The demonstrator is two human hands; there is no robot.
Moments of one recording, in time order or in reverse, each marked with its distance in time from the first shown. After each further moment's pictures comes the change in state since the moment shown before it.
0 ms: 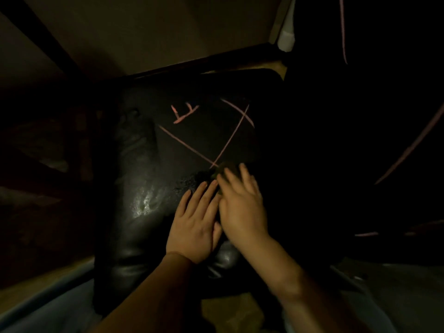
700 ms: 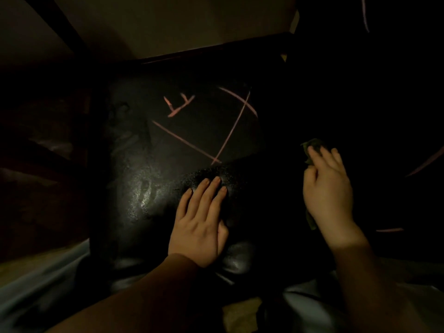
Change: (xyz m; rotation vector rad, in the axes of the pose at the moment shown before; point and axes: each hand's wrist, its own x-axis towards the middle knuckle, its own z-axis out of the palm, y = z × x) left_hand 0.005 0.027 0.013 -0.028 0.116 -0.142; right_hand 0.026 0.126 -0.051 0.083 0.163 0.244
